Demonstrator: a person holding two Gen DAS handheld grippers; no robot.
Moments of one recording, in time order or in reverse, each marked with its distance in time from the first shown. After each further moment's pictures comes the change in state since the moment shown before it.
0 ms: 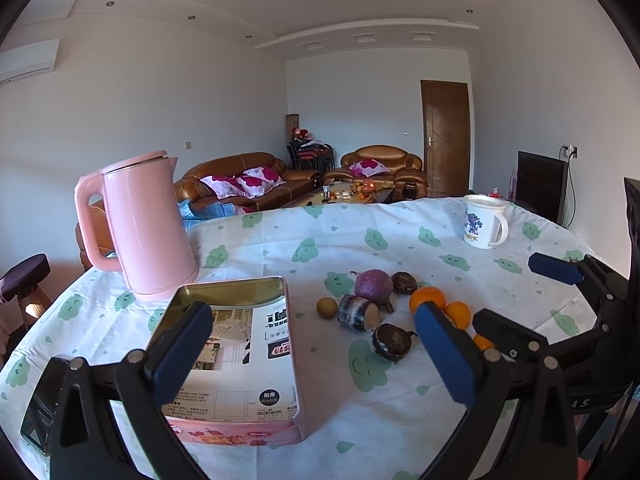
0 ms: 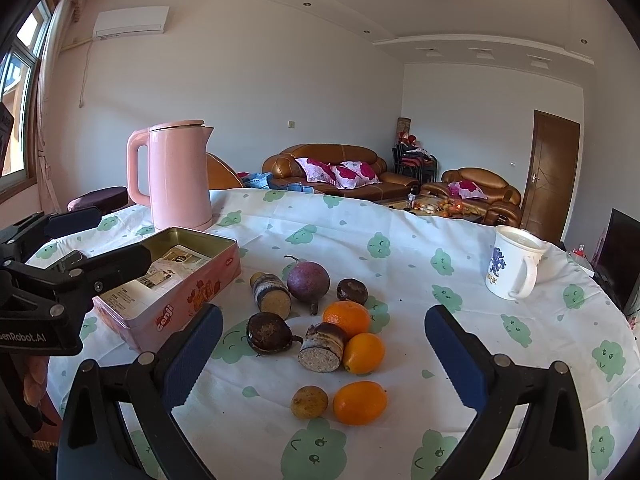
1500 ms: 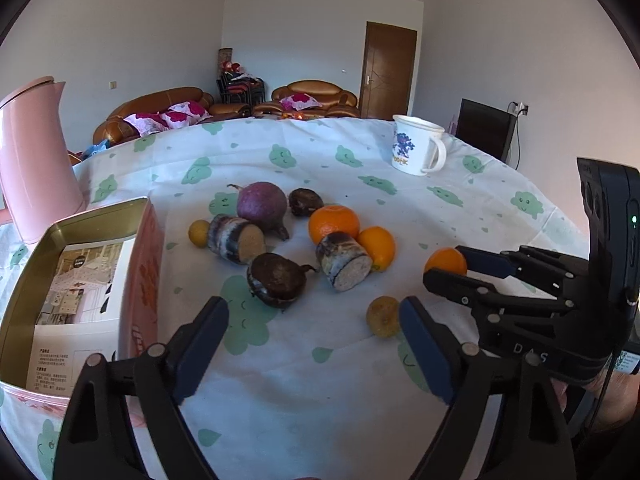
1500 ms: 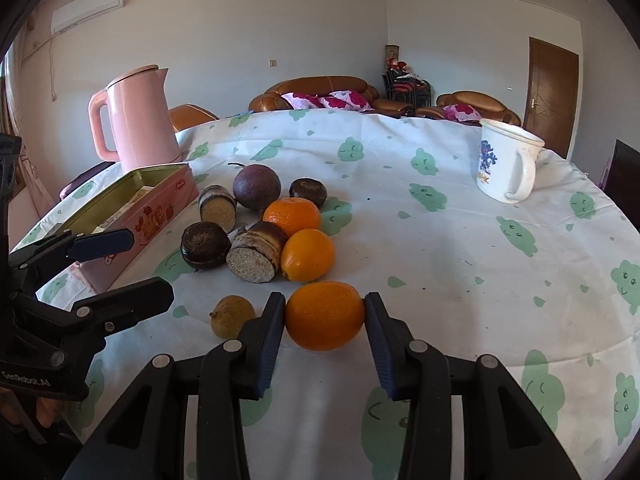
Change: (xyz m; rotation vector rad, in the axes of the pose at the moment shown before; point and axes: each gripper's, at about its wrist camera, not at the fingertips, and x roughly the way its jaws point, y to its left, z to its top) left arm 0.064 -0.062 -0.033 0.026 0.275 -0.287; right arm 0.030 -0.057 -0.048 0.119 0.266 0.009
